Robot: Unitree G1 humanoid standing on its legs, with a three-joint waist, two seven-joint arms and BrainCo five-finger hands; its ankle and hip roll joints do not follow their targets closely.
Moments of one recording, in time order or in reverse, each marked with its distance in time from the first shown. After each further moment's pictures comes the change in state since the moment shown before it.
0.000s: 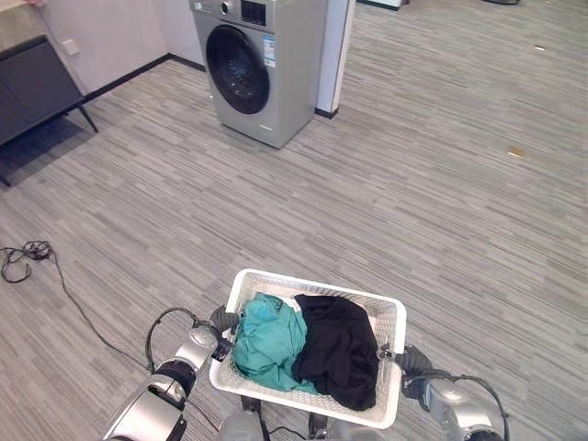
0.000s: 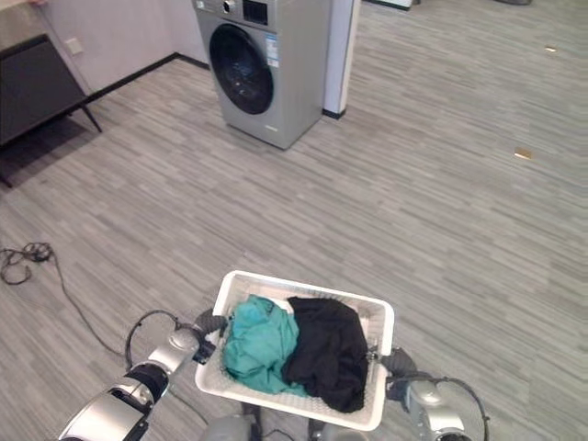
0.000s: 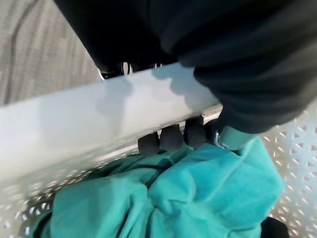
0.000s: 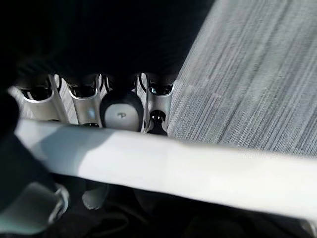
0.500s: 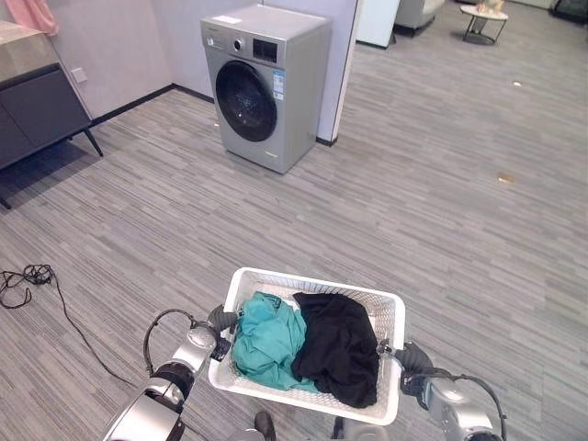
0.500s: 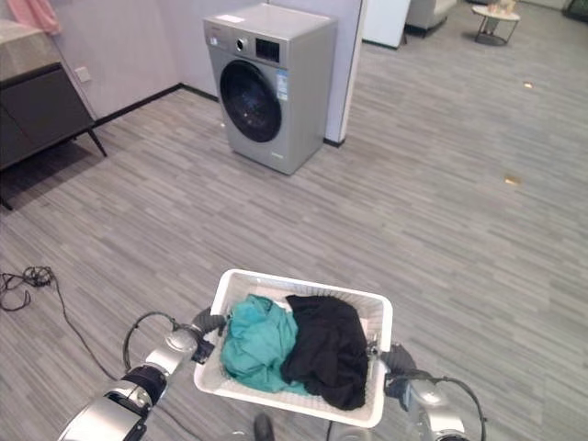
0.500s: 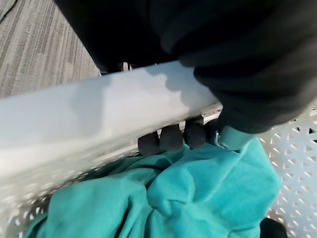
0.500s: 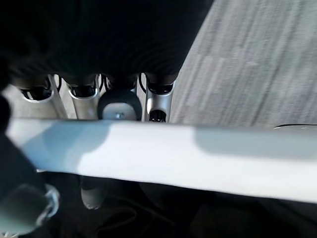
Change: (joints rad) left arm 0.027 0.003 0.026 -0.012 0.001 0.003 0.003; right arm 0.026 0.017 -0.032 -0.057 0.035 -0.003 0.018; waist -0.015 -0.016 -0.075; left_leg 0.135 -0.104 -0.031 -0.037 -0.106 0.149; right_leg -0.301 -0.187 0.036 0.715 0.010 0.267
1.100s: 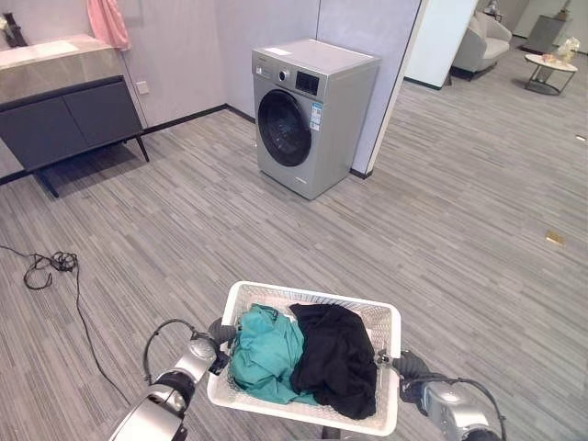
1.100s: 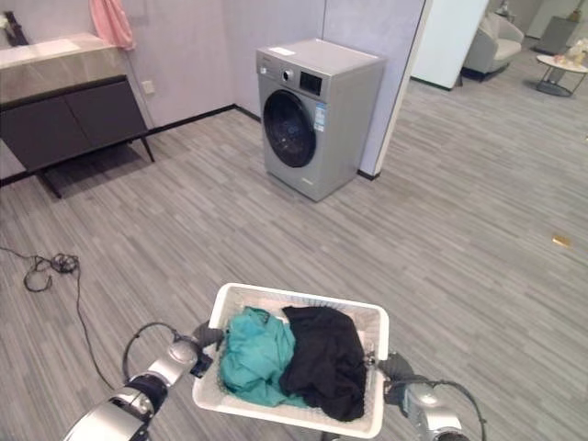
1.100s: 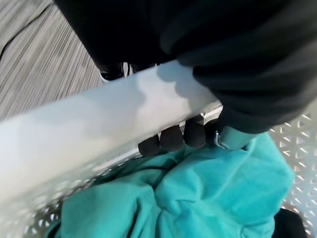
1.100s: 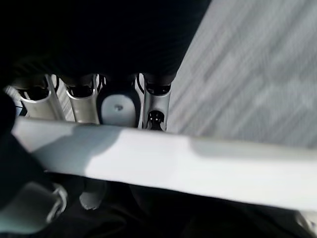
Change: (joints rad) left arm -0.009 -0.079 0.010 0.170 0.067 -0.005 0.009; right arm -0.120 -0.070 0.120 0.164 -0.026 0.018 0.004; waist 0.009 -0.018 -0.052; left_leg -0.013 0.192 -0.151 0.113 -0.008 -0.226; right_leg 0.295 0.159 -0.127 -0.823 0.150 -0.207
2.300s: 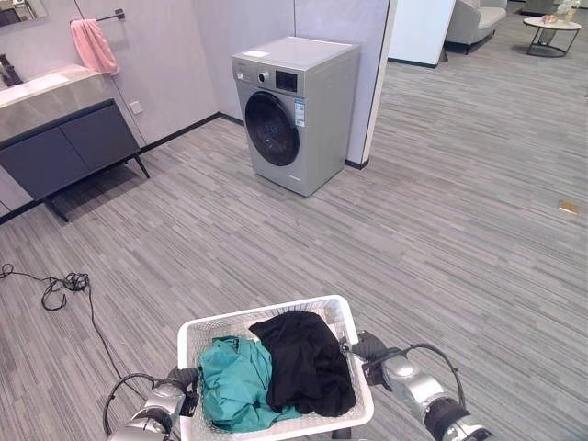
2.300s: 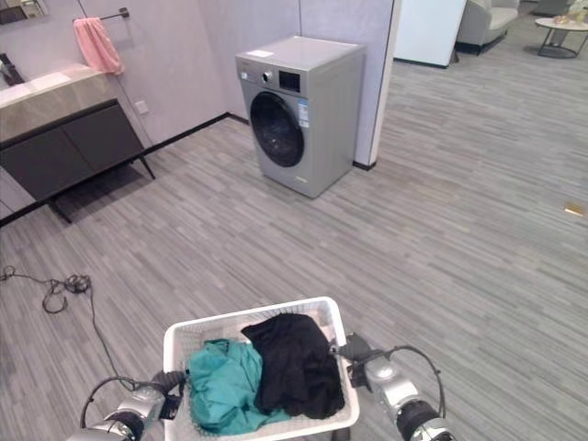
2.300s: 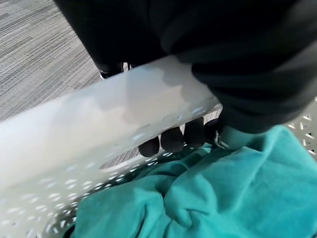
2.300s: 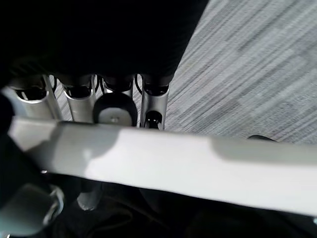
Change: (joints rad) left arm 0.174 0.076 0.304 0.084 0.009 0.000 0.046; right arm -0.065 0.115 0.203 -0.094 -0.152 0.026 -0.046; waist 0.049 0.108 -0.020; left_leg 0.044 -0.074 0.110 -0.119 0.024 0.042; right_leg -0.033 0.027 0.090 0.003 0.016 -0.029
